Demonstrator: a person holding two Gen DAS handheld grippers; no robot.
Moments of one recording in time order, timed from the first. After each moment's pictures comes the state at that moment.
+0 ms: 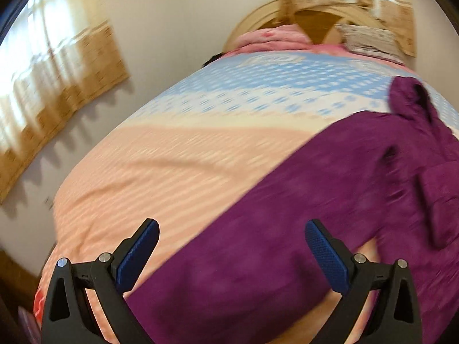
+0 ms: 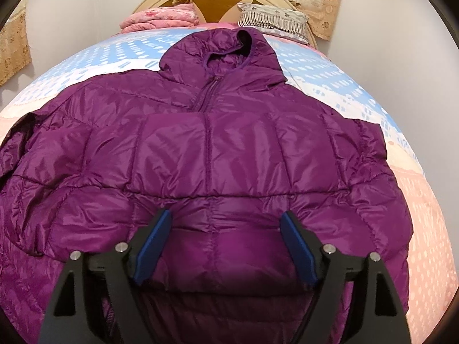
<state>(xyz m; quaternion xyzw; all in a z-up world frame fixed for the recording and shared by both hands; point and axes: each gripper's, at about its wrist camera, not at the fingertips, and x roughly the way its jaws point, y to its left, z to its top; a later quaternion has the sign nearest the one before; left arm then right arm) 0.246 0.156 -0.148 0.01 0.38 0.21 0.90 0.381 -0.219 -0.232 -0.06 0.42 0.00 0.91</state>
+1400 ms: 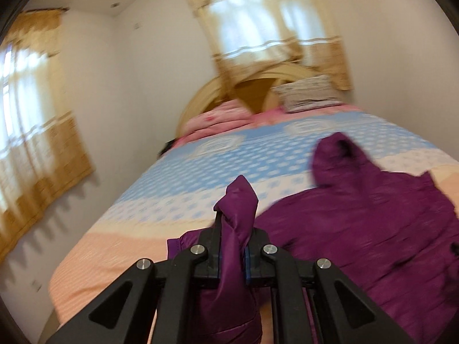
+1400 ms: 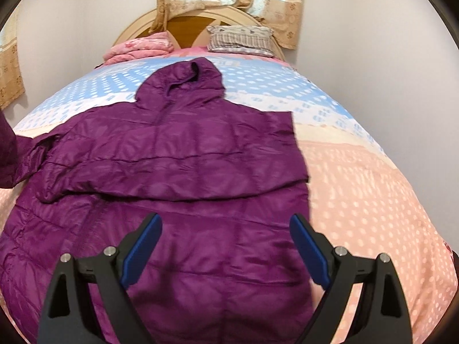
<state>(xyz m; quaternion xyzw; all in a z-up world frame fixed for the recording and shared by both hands) 0.264 -0.004 -0.035 0.12 0.21 0.06 0.97 0.277 -0.299 -0.187 -0.03 0.36 -0.04 0.93</state>
